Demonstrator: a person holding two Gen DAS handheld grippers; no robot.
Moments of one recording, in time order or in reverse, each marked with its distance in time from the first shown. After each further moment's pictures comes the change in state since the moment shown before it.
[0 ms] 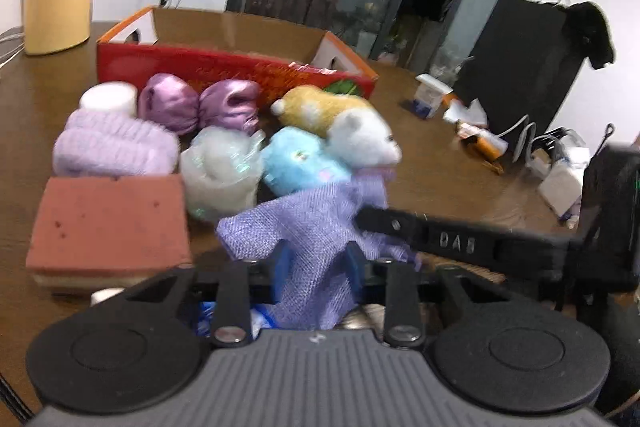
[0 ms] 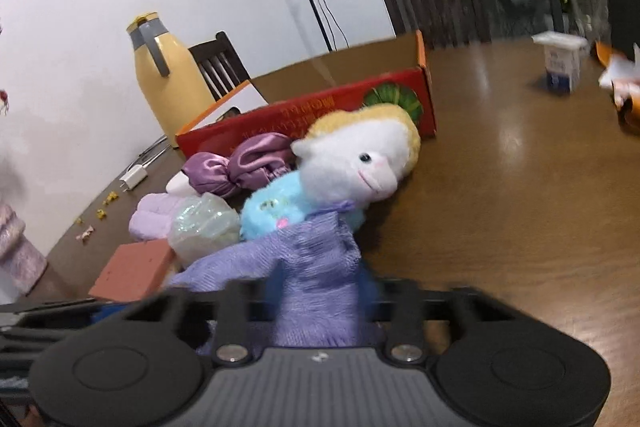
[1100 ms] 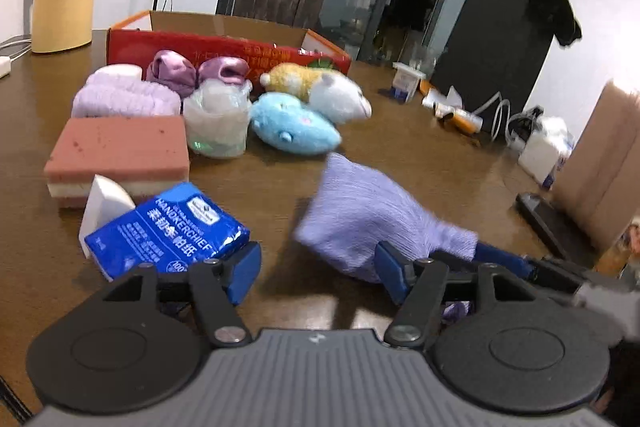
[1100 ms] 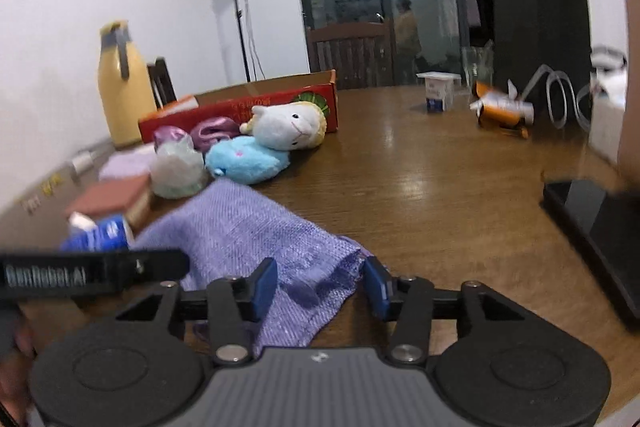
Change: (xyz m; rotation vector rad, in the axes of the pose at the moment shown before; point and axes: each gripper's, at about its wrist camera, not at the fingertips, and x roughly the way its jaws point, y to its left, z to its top) left arm -0.031 -0.005 -0.063 0.037 -0.057 -0.006; right arm -0.085 0.041 -0.109 -0.133 -0.155 -0.351
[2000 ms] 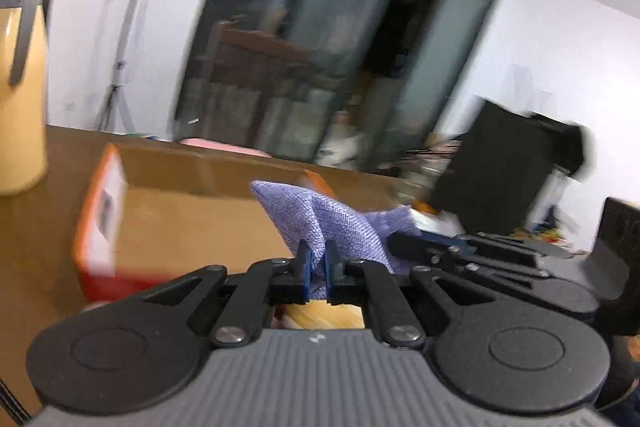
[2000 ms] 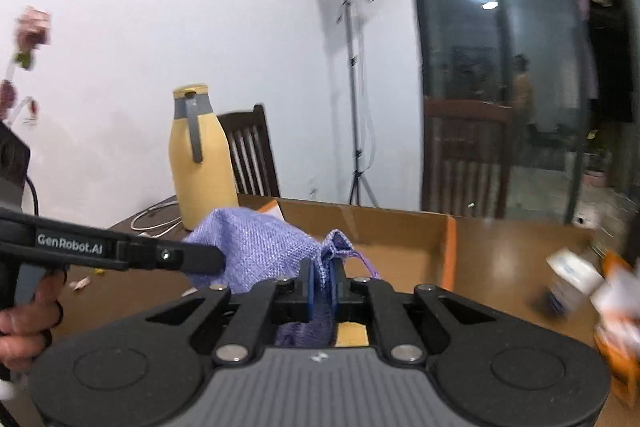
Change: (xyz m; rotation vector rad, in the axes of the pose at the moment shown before) left arm 0.068 0.089 0.256 -0.027 -0.065 -0.108; right arm 0.141 0.025 0.259 -0.132 -0.066 0.351
